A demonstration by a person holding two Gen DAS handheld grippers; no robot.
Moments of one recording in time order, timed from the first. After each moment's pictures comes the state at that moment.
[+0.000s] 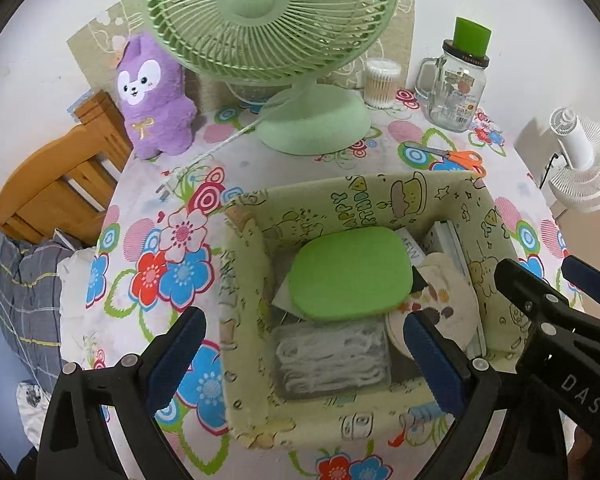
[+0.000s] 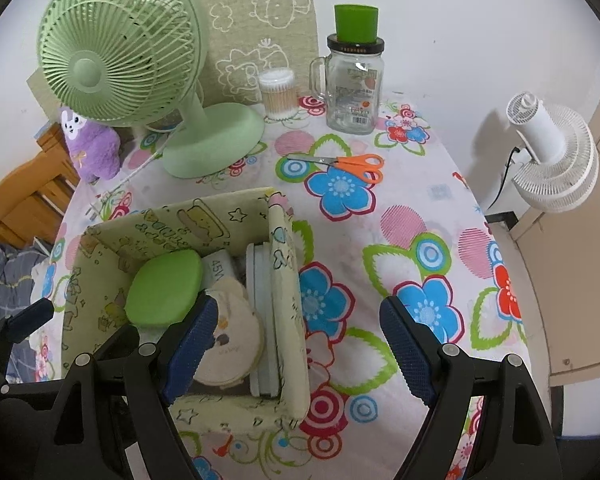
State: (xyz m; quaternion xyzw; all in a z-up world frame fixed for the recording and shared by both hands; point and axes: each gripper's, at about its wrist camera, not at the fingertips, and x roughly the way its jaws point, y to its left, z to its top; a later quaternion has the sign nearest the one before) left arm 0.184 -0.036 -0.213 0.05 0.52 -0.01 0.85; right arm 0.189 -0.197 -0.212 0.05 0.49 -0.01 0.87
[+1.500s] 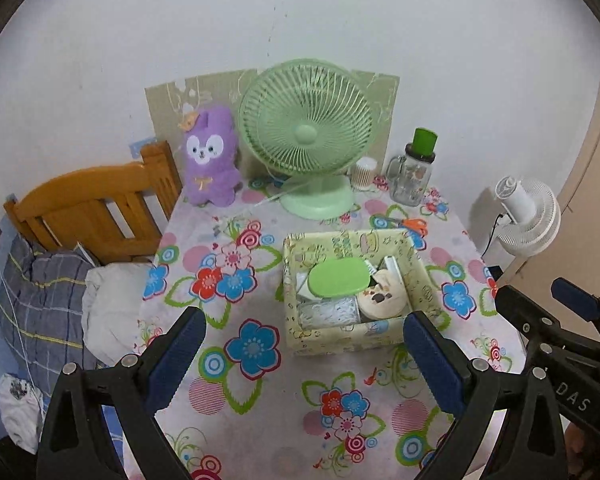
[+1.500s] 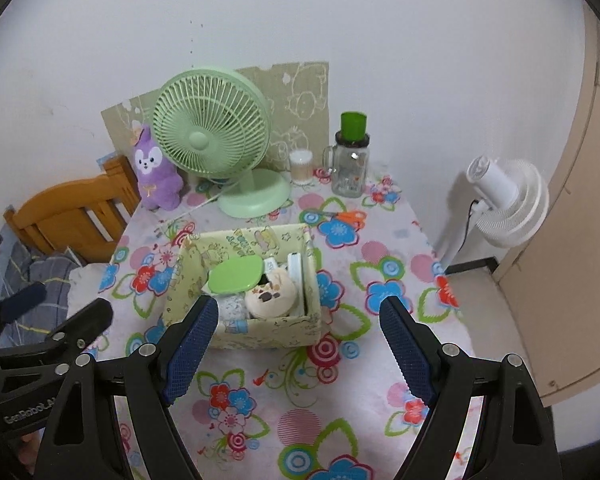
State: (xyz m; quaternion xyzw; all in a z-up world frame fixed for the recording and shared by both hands) left arm 0.045 0.013 -0.080 0.00 0.40 -0.04 0.91; right arm 0.041 -0.174 -0.084 0.02 0.38 0.00 0.92
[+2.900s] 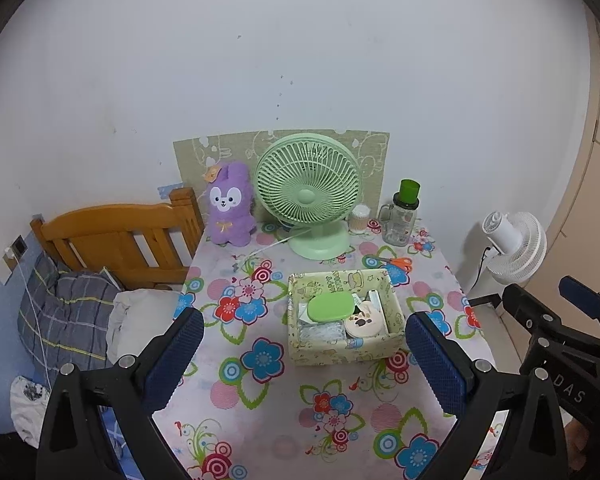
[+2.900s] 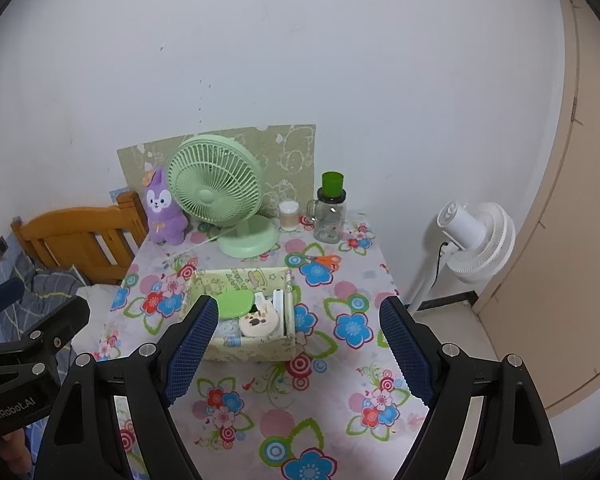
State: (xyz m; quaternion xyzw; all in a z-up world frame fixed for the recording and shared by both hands) left arm -0.018 0.002 0.003 0.00 0.34 -0.02 0.94; right arm -0.020 -0.192 -0.005 0.01 0.32 -0.01 0.95
